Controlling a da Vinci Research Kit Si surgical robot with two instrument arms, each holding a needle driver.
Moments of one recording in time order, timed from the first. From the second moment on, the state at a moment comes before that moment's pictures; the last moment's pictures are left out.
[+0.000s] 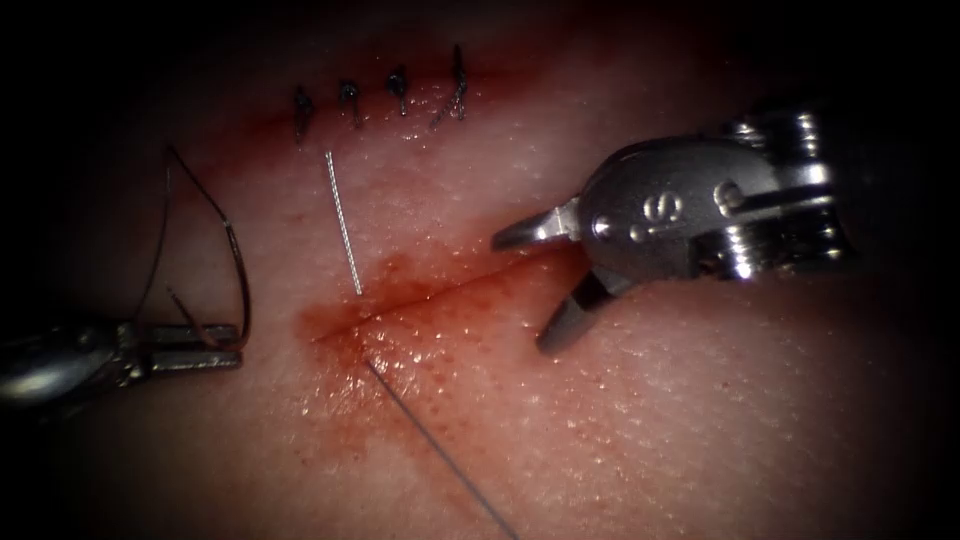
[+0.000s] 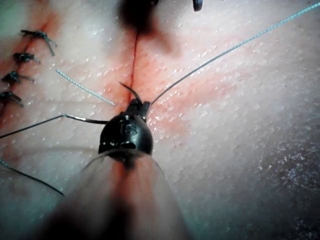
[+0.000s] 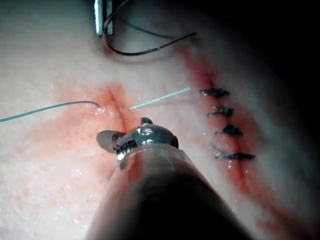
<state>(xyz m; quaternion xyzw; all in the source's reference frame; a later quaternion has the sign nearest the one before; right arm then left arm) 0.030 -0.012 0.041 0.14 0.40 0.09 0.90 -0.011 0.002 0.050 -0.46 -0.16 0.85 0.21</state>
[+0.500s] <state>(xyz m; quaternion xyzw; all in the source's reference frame) 0.035 -0.011 0.056 0.29 0.42 0.48 0.71 -0.011 0.002 0.050 -0.46 -0.16 0.85 0.21</state>
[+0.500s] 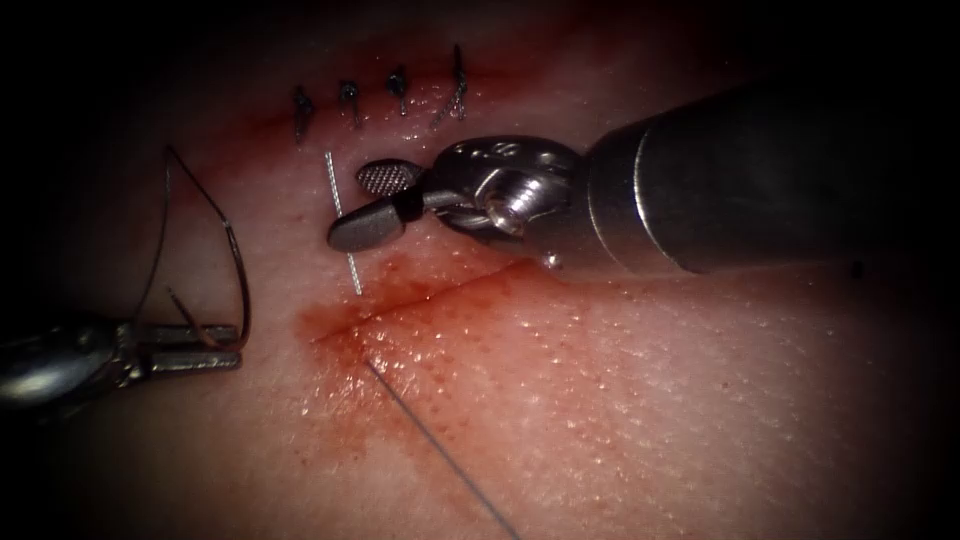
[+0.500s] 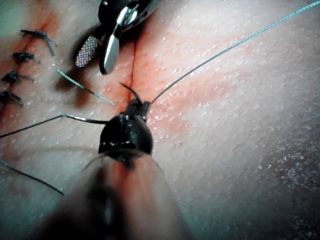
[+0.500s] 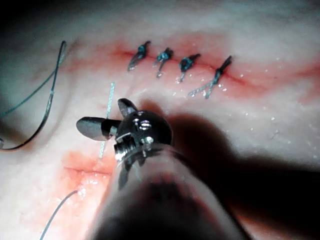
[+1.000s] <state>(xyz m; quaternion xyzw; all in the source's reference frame) 0.038 -0.012 0.060 0.27 0.43 0.50 0.70 -0.011 0.002 0.050 -0.46 -0.16 0.85 0.21</state>
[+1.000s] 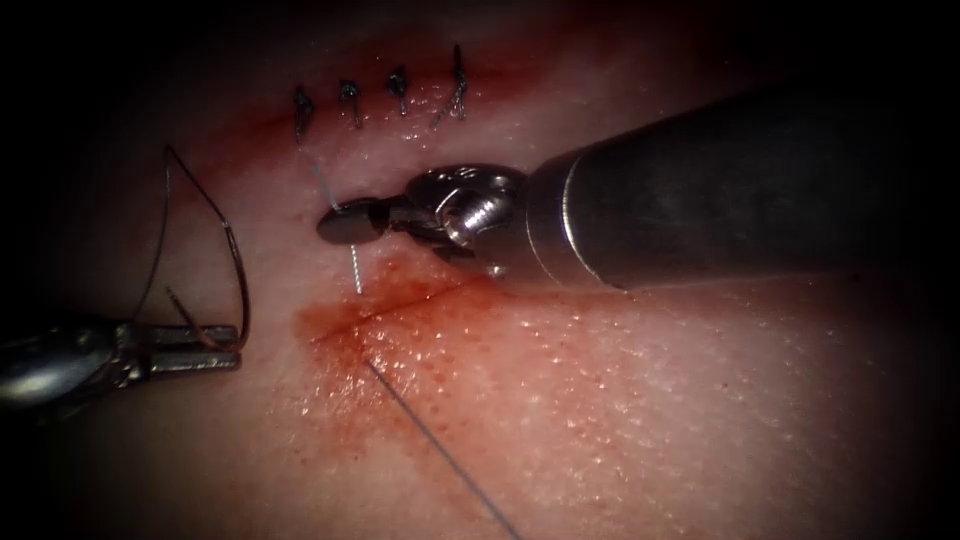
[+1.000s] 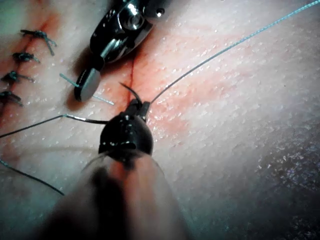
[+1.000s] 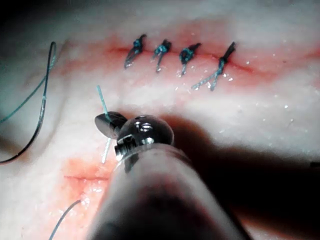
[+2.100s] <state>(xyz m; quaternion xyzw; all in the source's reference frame) 0.037 -0.008 0.052 0.18 0.56 0.39 0.71 -0.007 0.004 0.059 -0.30 -0.02 0.93 0.21</state>
